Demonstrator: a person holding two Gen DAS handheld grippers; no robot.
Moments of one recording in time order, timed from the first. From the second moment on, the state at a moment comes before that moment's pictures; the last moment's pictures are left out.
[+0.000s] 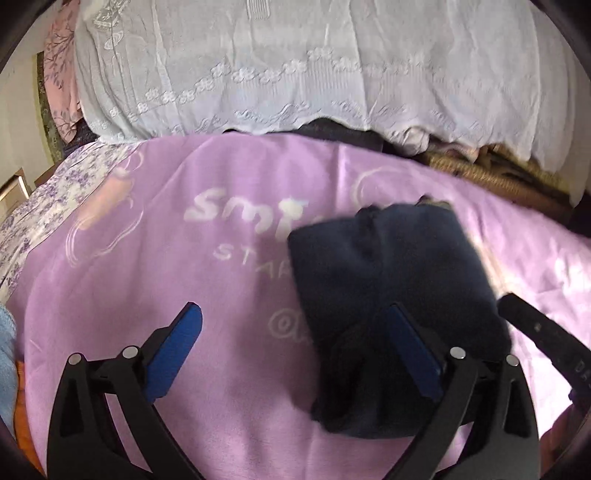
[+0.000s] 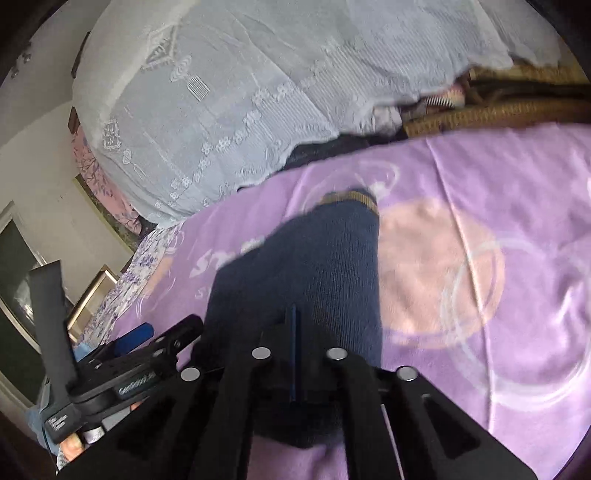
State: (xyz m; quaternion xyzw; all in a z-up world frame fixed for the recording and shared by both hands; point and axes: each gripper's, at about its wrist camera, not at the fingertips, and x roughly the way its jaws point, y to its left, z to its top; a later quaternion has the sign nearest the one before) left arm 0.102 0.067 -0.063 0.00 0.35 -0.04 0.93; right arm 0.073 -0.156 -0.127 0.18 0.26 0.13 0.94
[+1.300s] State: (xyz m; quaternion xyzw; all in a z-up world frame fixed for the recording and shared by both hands) left arm 0.092 0.072 -0.099 -0.03 0.38 -0.01 0.92; right arm 0.041 -0.156 -0.148 0.12 0.24 0.09 0.96
